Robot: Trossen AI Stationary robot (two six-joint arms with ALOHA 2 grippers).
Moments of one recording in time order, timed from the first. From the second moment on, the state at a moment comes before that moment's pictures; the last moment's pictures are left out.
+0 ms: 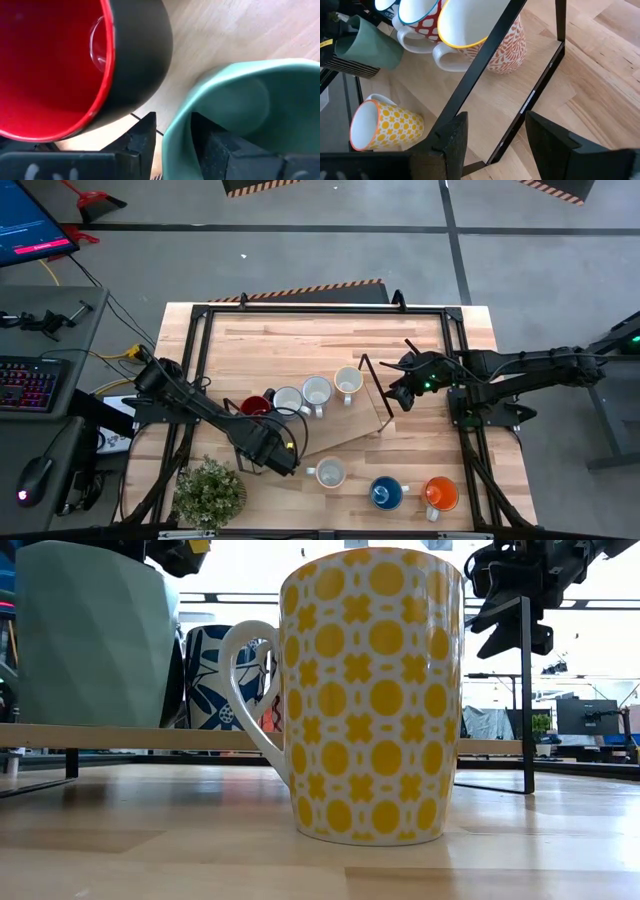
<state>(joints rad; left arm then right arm) -0.52 1.84 1.49 -1.39 -0.16 -1.40 0.01 0.90 0.70 -0.56 0.01 0.73</state>
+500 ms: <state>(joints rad) -0.52 1.71 1.49 -1.38 -0.16 -1.41 0.01 0.90 0.70 -0.56 0.01 0.73</state>
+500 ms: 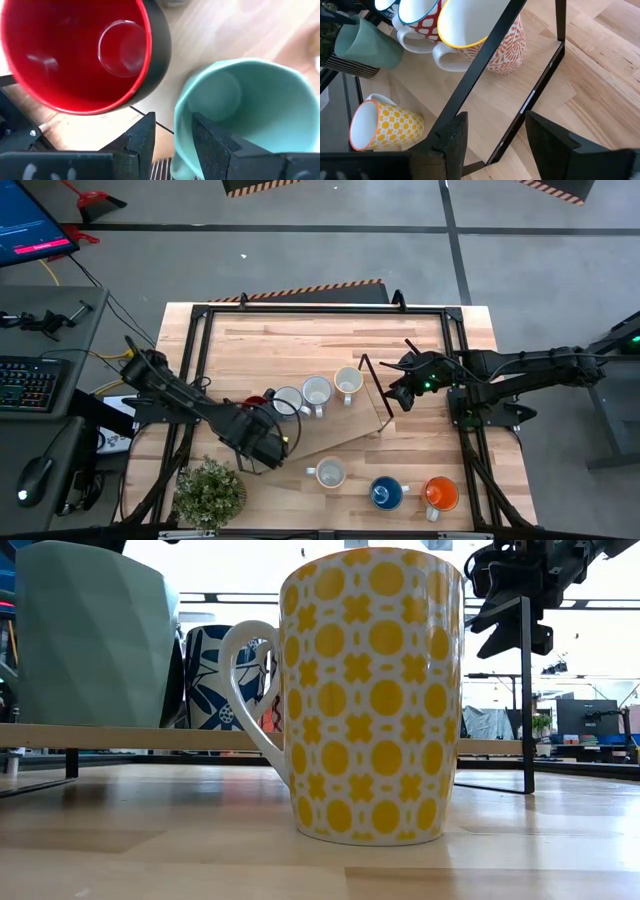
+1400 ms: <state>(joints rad) -0.66 1.44 1.49 -0.79 -0.53 -0.88 0.00 0.88 0.92 -0.82 0.13 0.56</state>
